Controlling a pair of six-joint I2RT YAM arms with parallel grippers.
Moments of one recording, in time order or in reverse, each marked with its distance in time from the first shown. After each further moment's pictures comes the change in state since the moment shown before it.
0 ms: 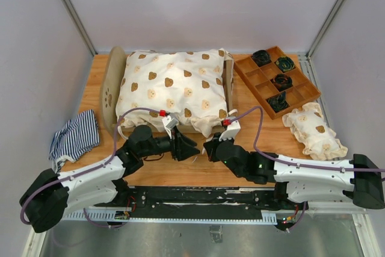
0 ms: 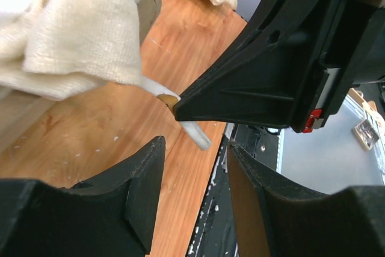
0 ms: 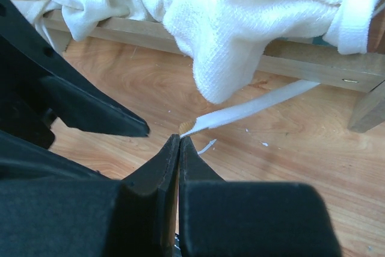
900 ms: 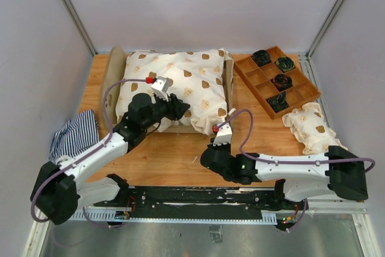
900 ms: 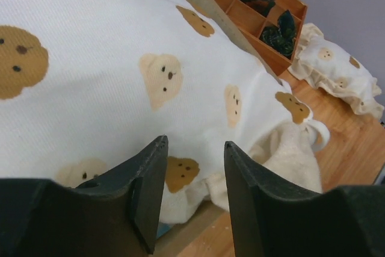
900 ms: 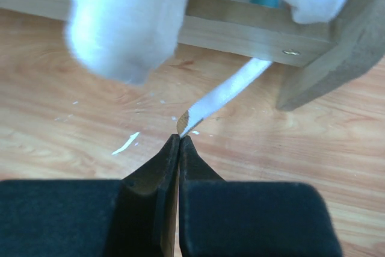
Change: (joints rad) left arm 0.198 0.229 0.380 -0.218 -0.340 0.166; right arm 0.033 0.253 0.049 -0.177 0.212 0.076
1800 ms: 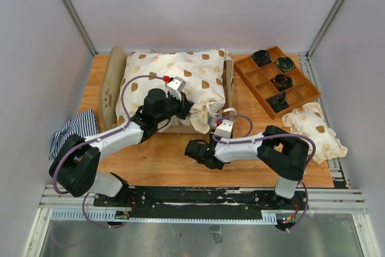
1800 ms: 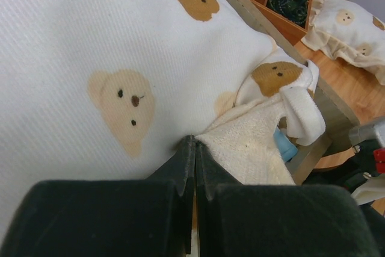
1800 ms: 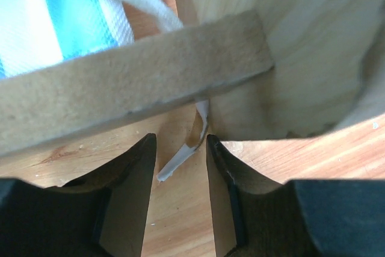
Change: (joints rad) left arm -0.009 0.230 0.048 0.106 0.082 0.080; right arm -0.183 0.480 0.243 -0.358 0.150 0.559
